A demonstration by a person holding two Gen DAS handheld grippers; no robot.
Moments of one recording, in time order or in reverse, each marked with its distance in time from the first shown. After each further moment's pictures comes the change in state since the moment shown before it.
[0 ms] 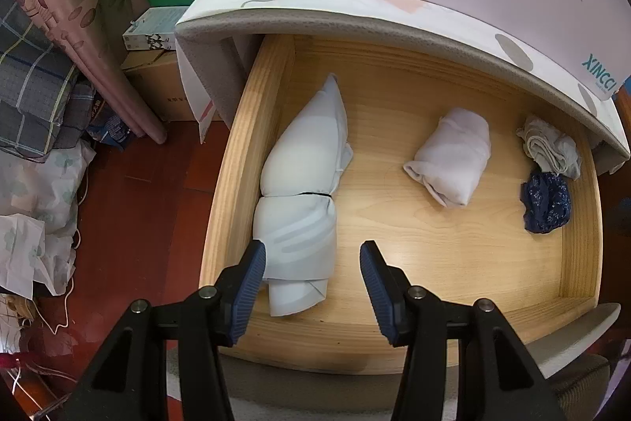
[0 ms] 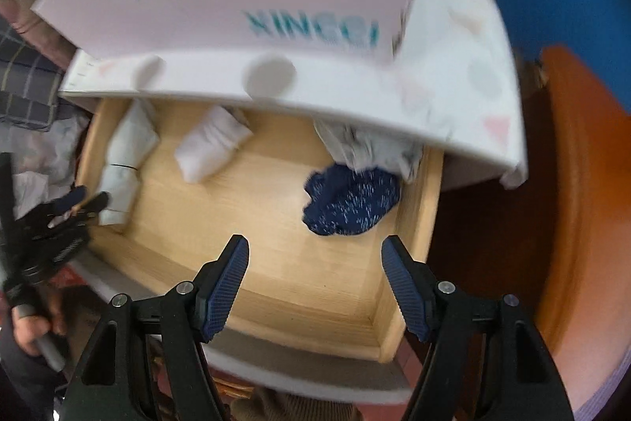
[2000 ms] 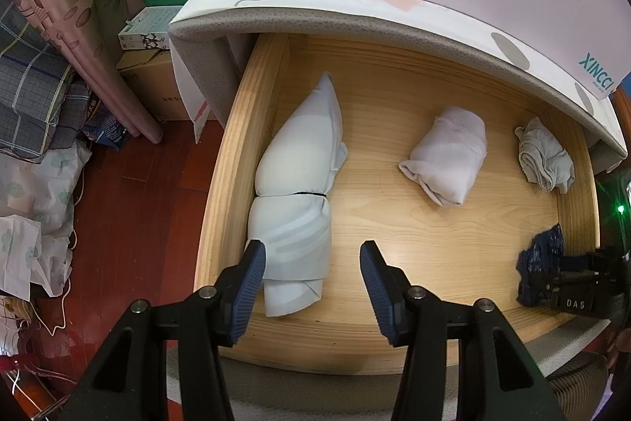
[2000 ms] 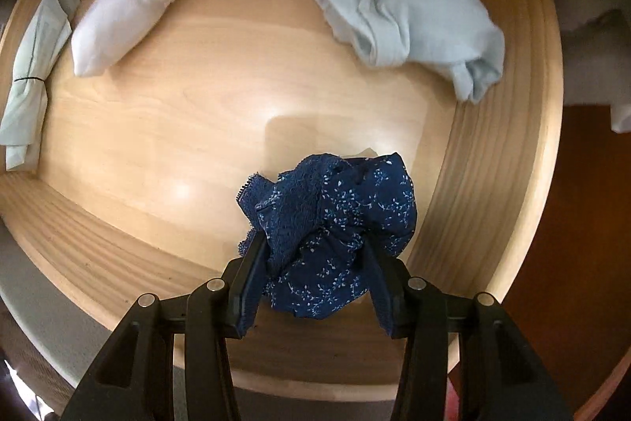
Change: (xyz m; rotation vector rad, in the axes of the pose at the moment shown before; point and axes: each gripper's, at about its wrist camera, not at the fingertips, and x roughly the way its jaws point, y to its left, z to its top) left arm 0.002 -0.001 0.000 0.003 0.003 -0.017; right arm 0.121 -0.001 0.005 -0.045 0.313 -0.087
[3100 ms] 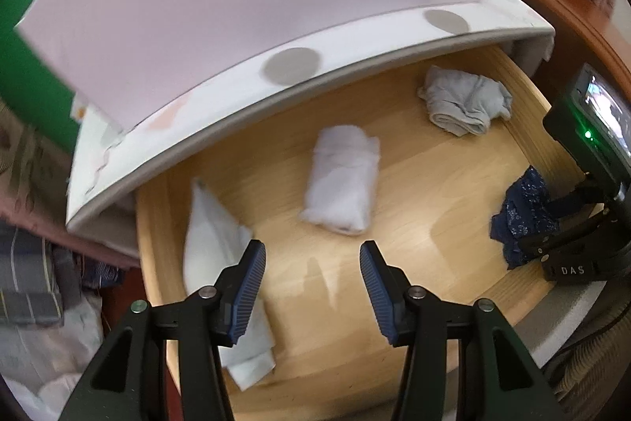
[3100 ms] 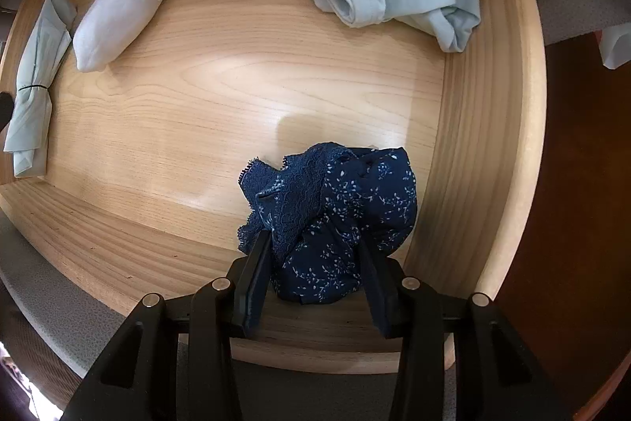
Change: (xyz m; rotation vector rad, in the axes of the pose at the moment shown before) left arm -0.008 -0.102 0.011 0.539 -0.128 -0.008; right arm 0.006 0.005 -0.049 0.084 -0.010 0.043
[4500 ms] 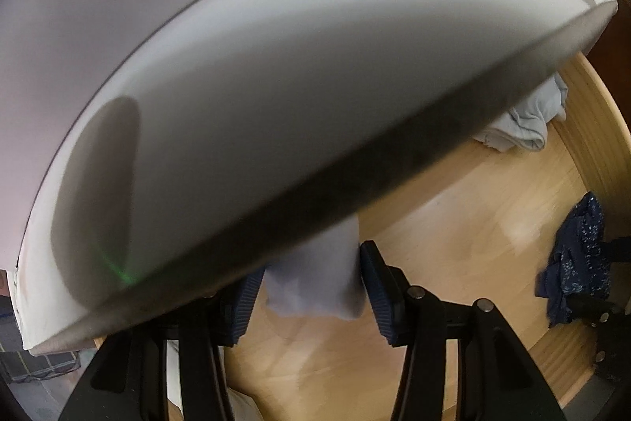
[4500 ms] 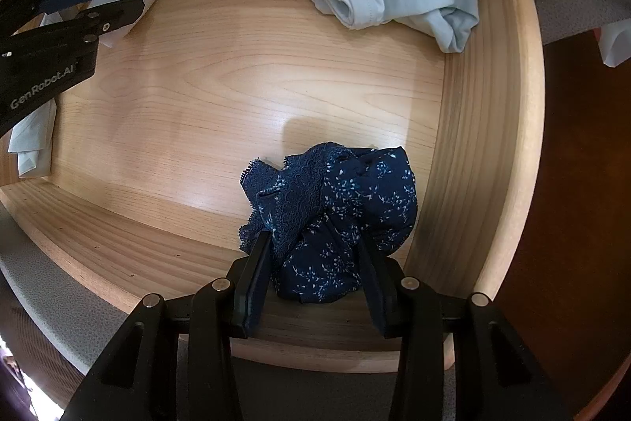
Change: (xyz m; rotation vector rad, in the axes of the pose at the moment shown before) left arm 0.099 -0.016 0.071 0.120 0.111 0.012; right arm 0.002 0.002 0.004 -0.001 -0.004 0.006
